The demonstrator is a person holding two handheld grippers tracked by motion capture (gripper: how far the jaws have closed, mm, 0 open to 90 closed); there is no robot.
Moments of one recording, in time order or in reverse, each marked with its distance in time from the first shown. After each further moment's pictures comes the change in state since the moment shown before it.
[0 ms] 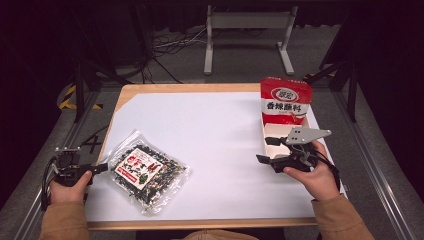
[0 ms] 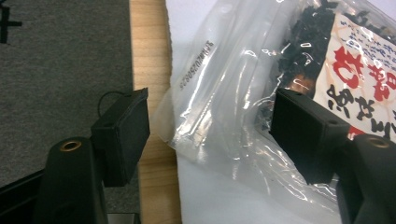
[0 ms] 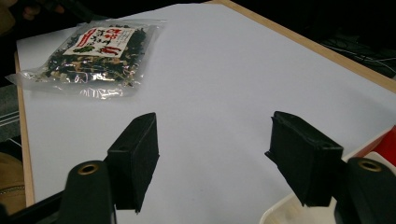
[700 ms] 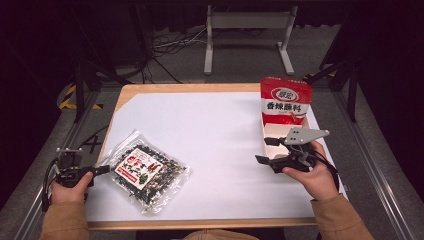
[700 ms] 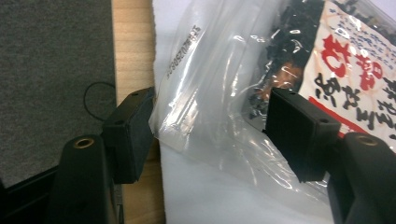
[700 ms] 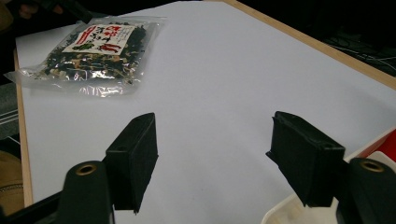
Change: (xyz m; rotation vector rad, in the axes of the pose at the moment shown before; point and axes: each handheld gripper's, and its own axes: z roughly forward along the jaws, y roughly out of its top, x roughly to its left) left arm -0.003 -0.002 0.001 0.031 -0.037 -0.015; right arm 0.000 -0.002 0.003 0.006 0.005 -0.001
